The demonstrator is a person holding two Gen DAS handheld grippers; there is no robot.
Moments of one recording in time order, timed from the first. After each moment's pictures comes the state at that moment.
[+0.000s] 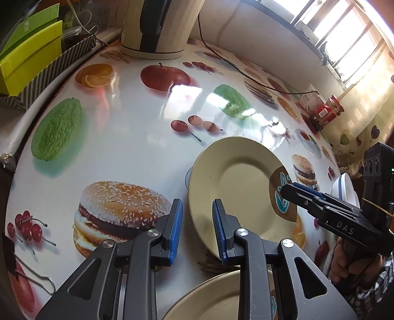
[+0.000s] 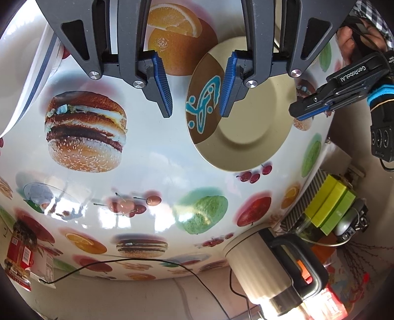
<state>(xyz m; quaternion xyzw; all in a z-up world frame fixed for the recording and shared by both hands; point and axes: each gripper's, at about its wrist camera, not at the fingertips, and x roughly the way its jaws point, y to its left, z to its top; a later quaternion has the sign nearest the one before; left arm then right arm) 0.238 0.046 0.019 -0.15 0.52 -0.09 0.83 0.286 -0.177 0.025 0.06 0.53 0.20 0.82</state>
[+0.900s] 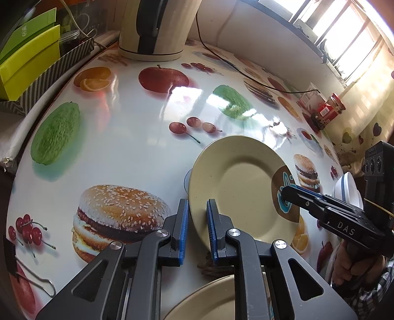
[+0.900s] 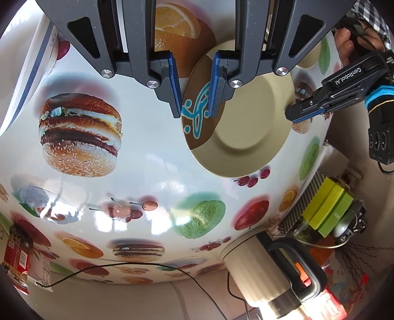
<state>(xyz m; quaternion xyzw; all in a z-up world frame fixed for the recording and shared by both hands) 0.241 0.040 0.018 -0.14 0.52 -0.08 0.84 0.284 -0.176 0.024 0.07 0.54 0.21 0.82</state>
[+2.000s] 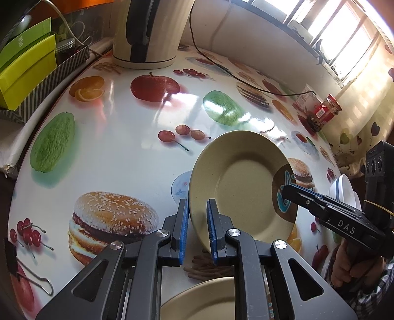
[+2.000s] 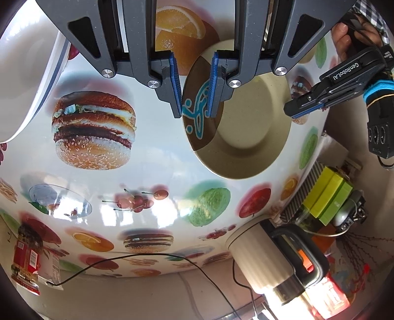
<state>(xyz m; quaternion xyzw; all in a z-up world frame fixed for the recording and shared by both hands) 0.241 0.034 0.026 -0.13 0.51 -0.09 0.85 0.281 -0.188 0.033 0.09 0.52 0.19 0.83</state>
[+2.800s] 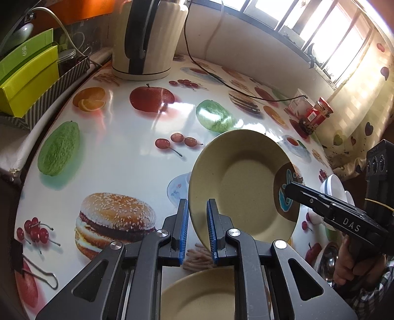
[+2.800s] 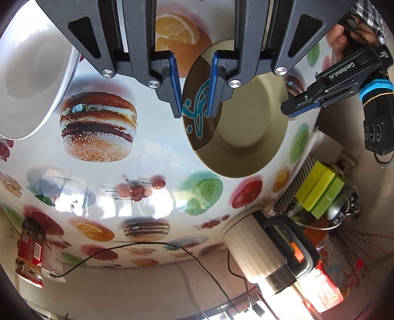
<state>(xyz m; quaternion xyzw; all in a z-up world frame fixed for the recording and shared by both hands) 0.226 0.033 0.046 -0.13 0.49 -0.09 0.86 0.269 -0.192 0.056 0.10 0.50 0.21 0.84</state>
